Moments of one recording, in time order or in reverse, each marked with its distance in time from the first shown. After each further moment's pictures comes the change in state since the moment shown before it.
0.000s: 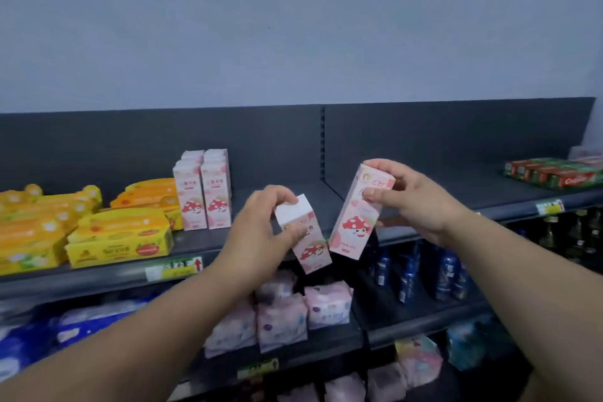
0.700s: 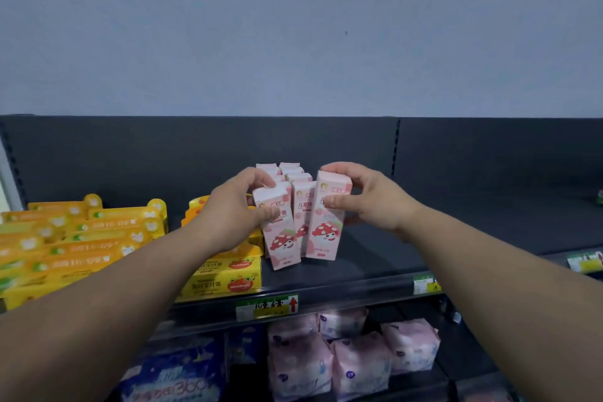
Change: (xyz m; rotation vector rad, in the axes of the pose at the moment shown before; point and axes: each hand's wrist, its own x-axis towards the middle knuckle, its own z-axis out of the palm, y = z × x) left_hand 0.078 -0.141 -0.163 0.074 -0.010 -0.174; right_hand 0.133 -0.021 0.201 -0.138 -0.165 -0.086
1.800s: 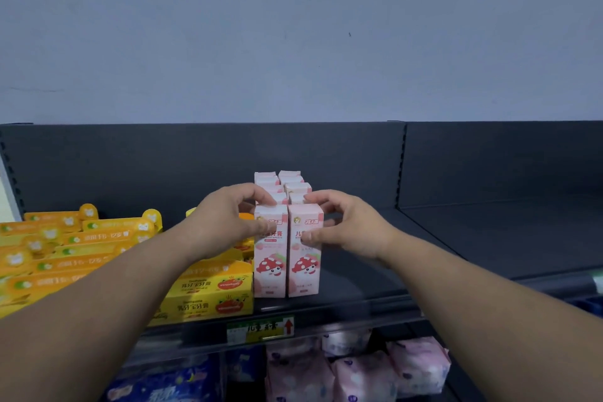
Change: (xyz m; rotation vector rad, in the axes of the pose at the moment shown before) left_hand 0.022 -0.005 -0.006 0.091 -0.118 0.000; right_hand 0.022 0.028 0.019 0.028 -0.073 0.029
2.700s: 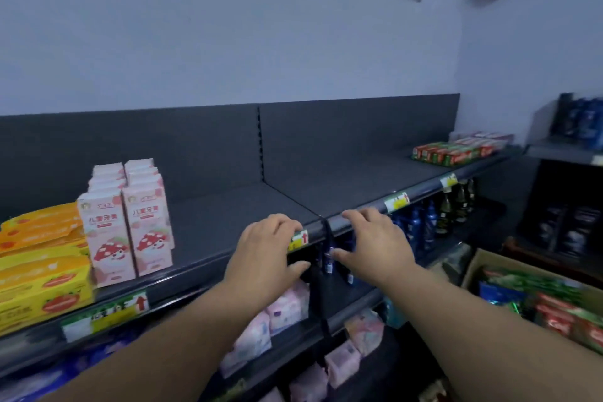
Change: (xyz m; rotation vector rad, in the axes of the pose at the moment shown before) left_hand -0.066 0.133 0.211 0.326 -0.068 0.561; right_hand -0.226 0.061 -0.118 -1.150 0.560 0.391
